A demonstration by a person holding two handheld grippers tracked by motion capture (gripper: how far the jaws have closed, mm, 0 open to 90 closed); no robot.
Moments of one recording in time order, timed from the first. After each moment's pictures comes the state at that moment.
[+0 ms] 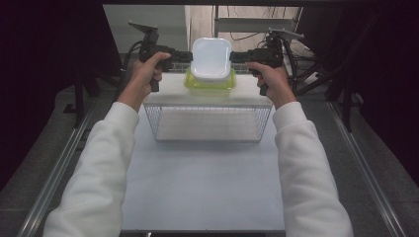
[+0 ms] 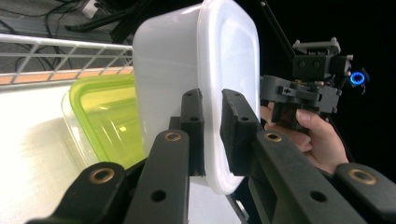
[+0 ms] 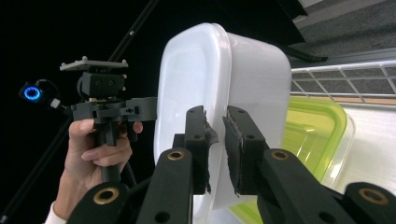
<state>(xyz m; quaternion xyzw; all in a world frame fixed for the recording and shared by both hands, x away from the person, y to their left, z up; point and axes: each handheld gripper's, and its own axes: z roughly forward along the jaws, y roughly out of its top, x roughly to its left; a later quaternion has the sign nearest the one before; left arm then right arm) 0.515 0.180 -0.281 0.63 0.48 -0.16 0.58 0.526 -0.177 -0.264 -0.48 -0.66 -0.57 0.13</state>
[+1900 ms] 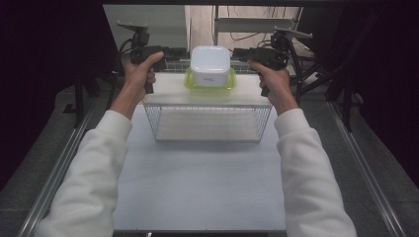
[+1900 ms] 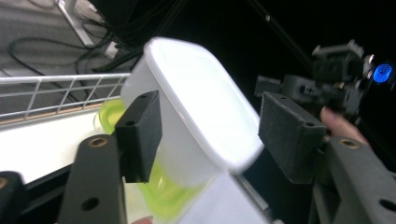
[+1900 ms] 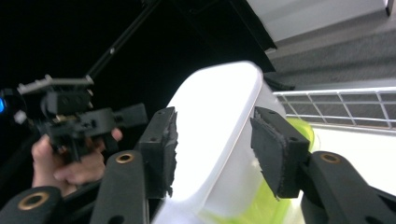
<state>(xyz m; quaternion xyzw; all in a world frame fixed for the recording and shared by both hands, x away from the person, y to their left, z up) 0.480 0.195 -0.271 0.66 0.45 -0.05 0.60 0.502 -0.183 -0.253 -0.47 -0.66 -0.59 0.04</state>
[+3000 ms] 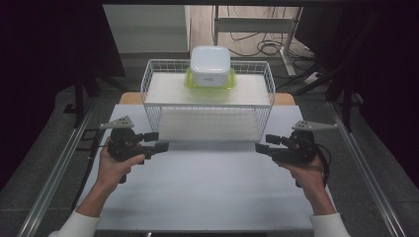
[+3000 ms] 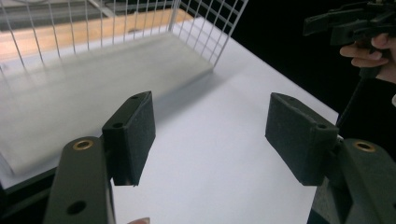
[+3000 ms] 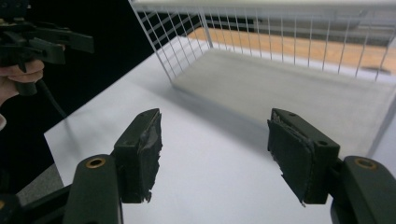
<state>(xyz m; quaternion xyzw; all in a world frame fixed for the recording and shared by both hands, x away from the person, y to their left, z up) 0.293 0.208 -0.402 0.75 0.39 0.04 0.53 0.323 -0.260 -0.376 -0.37 -0.77 -0.51 -0.06</state>
